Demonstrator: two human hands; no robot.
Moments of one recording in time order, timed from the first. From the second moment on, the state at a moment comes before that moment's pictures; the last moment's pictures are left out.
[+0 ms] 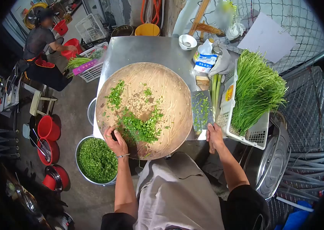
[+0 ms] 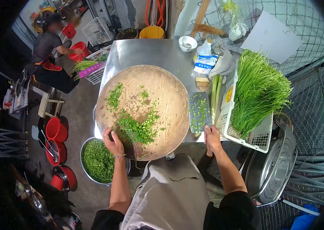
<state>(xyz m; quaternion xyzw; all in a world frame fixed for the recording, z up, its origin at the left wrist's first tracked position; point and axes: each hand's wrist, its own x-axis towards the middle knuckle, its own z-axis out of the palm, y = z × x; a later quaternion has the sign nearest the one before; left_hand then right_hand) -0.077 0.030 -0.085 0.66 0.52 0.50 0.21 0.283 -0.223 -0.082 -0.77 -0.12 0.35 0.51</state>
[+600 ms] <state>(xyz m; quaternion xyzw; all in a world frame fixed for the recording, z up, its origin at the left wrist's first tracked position) -0.080 0.031 -0.086 0.62 0.55 0.51 0.24 0.306 -0.148 -0.071 -0.80 -0.16 0.31 0.48</state>
